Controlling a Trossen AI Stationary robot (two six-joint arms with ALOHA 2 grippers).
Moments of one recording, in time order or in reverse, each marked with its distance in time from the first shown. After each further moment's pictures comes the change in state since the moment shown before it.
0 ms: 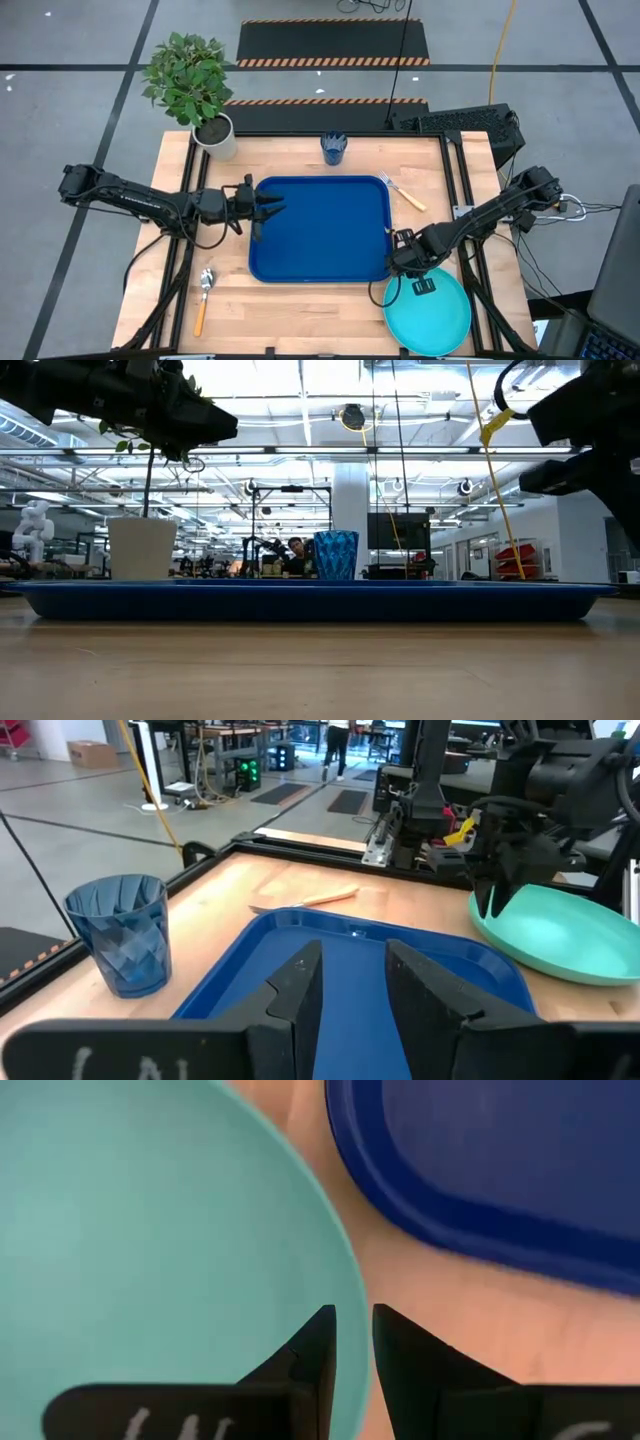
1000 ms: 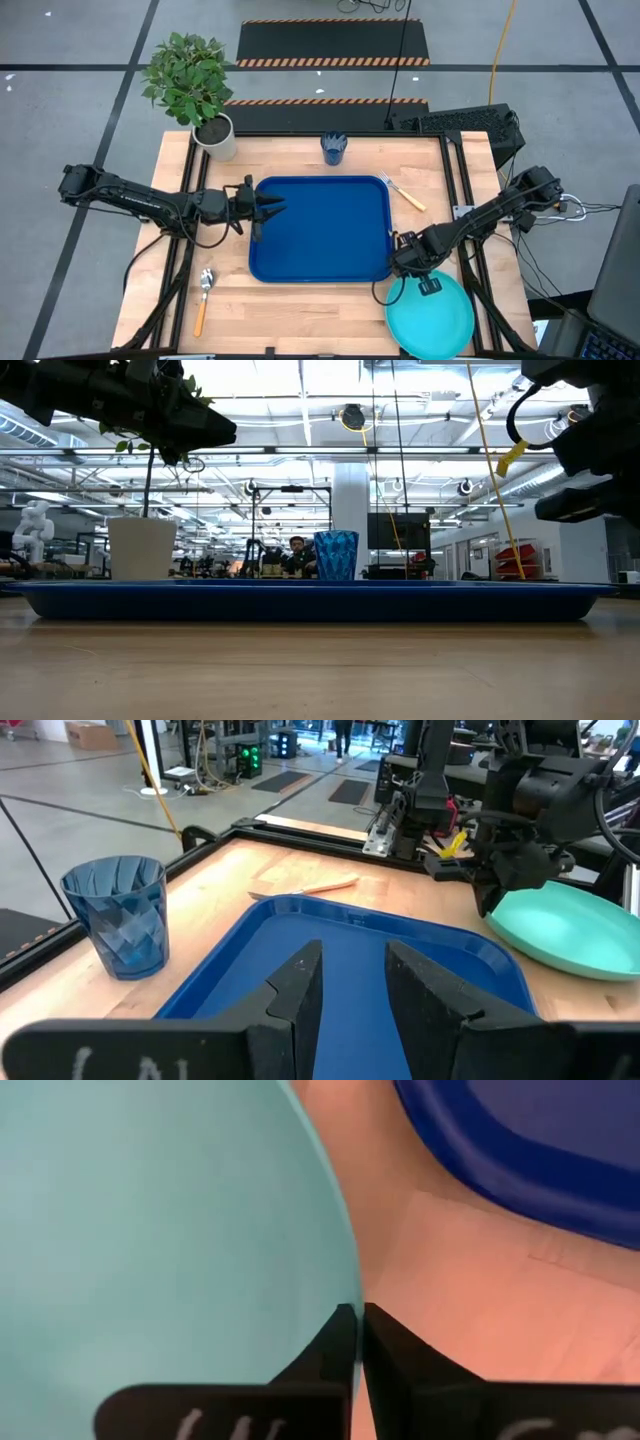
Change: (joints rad) left arm 0.001 0.000 0.000 -0.031 0.000 -0.038; right arm -0.001 -0.006 -0.097 0.049 -0.090 -0.059
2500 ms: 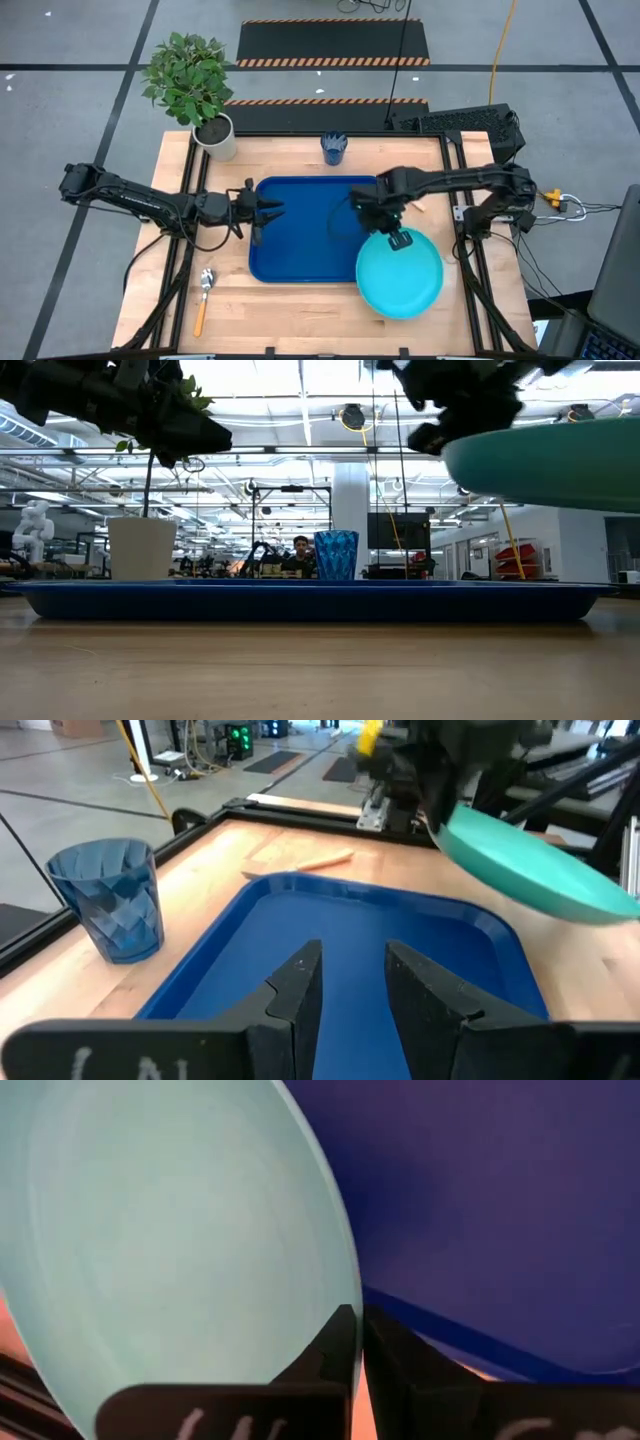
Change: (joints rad) left arm -0.026 0.000 0.000 -0.065 0.000 0.016; right arm -0.455 0.207 0.644 -0.485 -0.016 -0.539
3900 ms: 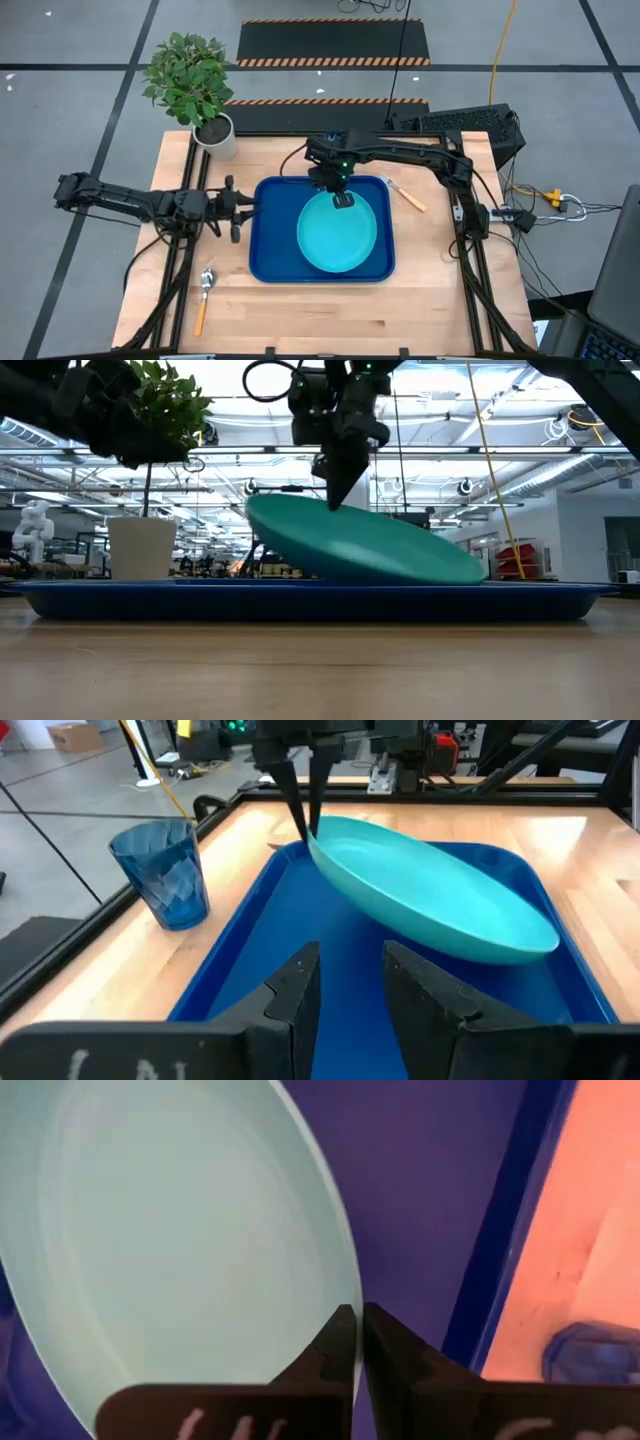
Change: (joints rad) left arm 0.006 -0.401 -0.104 -0.349 0.000 0.108; right arm -0.246 0.435 0.511 0.133 0.049 -0.124
